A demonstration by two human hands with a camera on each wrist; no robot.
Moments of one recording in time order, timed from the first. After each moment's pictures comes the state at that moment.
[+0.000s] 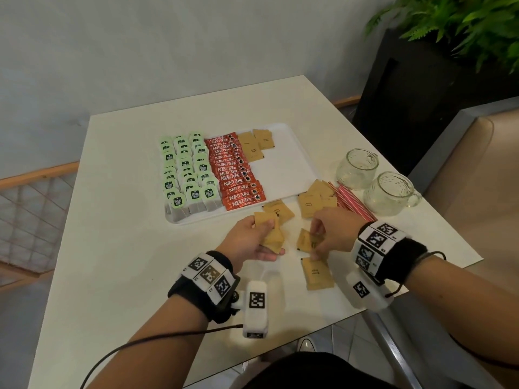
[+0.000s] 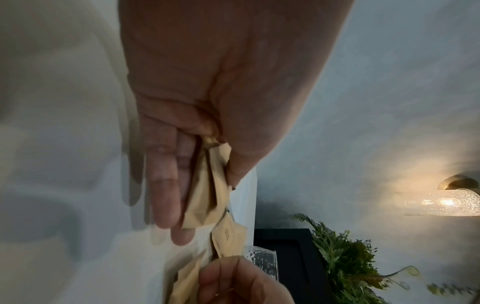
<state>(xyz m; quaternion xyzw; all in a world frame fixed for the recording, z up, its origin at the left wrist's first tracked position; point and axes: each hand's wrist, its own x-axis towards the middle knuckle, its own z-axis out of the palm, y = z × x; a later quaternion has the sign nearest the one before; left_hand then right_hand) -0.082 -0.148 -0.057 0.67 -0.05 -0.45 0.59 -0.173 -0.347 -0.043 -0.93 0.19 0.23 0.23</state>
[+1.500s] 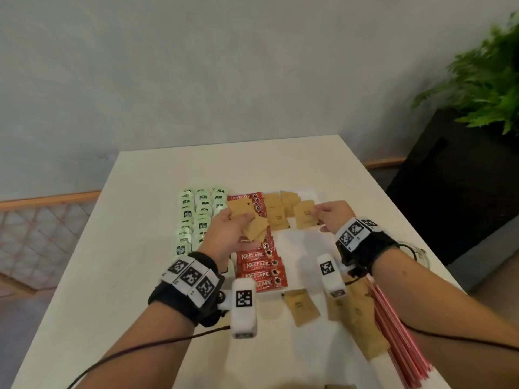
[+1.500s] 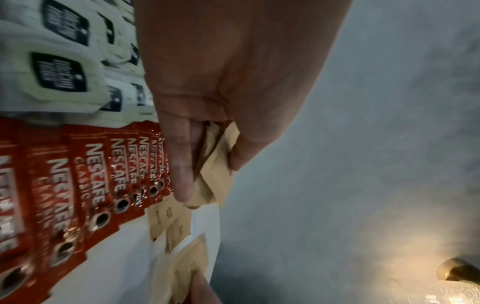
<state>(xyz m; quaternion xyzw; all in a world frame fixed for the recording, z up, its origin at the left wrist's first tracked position) 0.074 -0.173 -0.005 0.65 0.02 -0.28 0.70 0.039 -0.420 -0.048 -0.80 0.33 -0.04 0.51</state>
